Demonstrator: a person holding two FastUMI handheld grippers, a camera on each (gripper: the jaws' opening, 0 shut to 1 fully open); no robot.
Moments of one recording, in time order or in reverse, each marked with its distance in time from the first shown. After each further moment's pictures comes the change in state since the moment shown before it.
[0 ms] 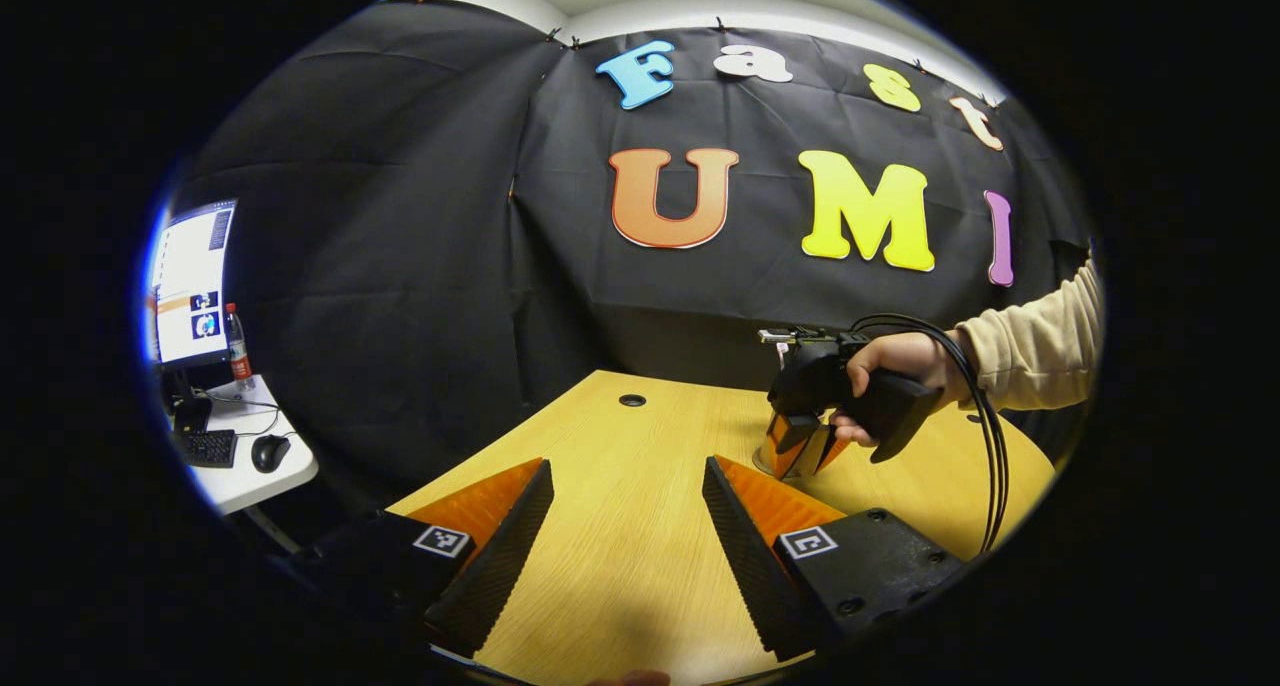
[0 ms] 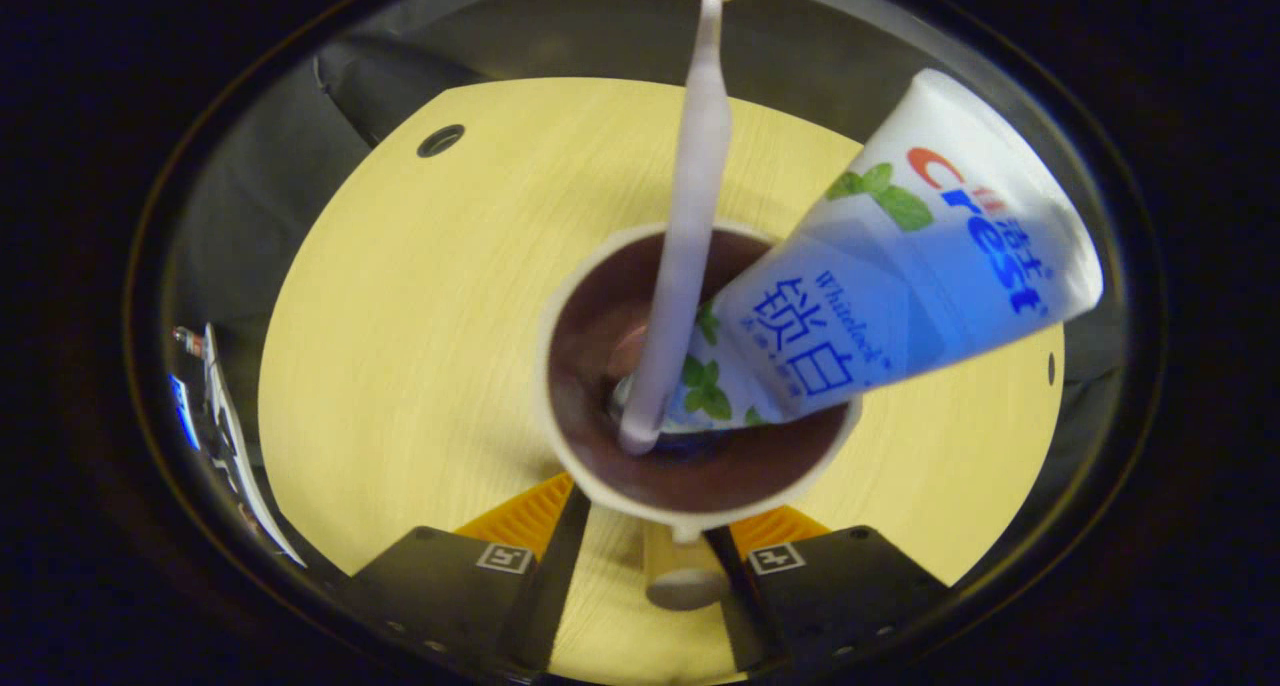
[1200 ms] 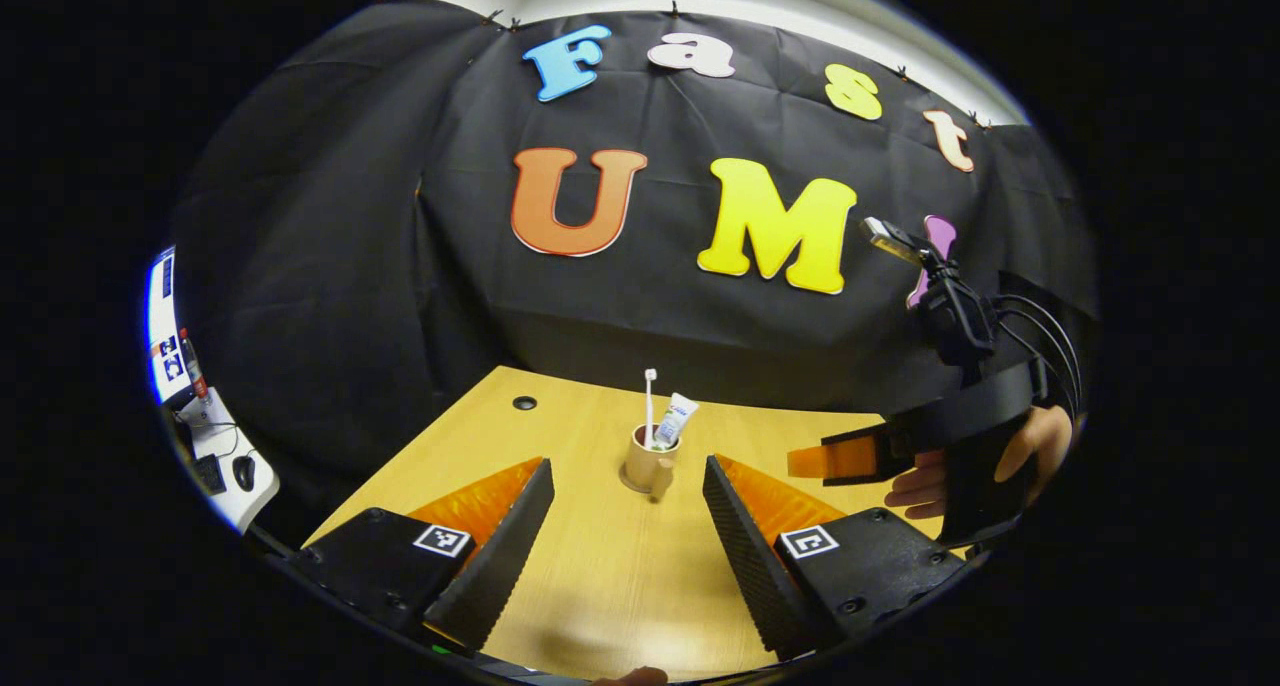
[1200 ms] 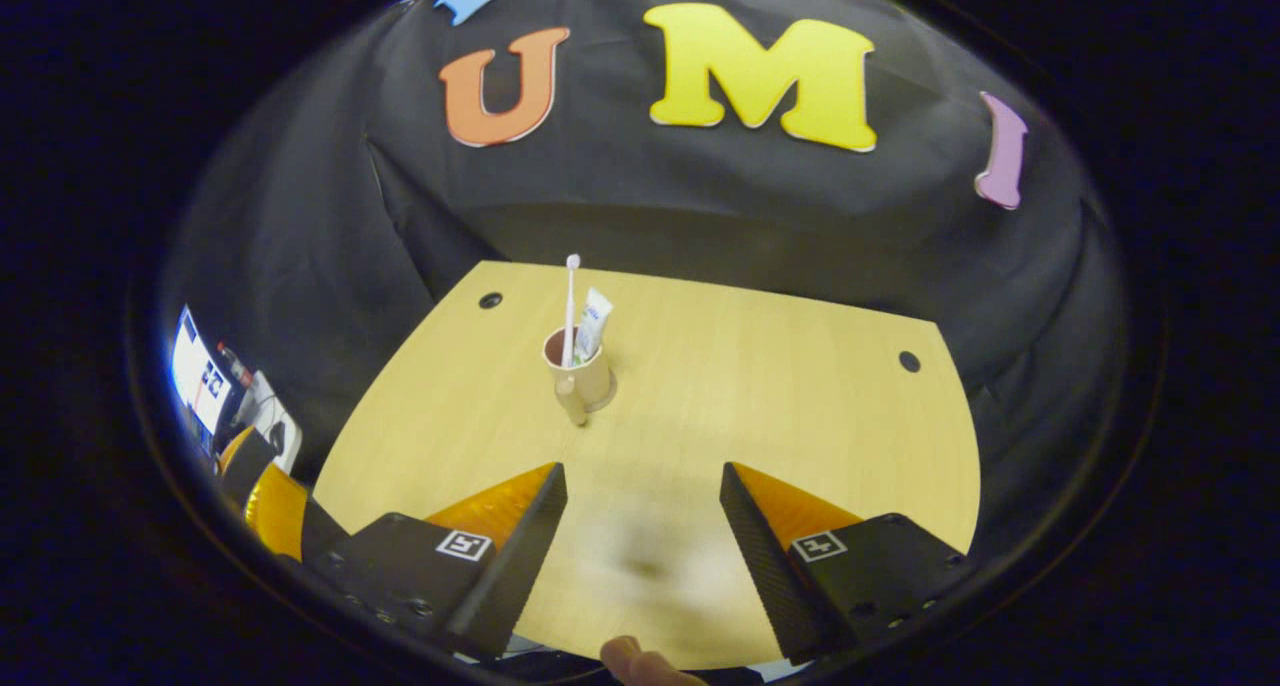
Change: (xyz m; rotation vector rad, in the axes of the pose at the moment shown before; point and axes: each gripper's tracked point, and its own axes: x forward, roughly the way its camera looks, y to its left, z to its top) left arm -0.054 -0.137 0.114 -0.029 0.146 -0.265; right arm -0.260 -0.124 -0.138 0.151 -0.596 -0.025
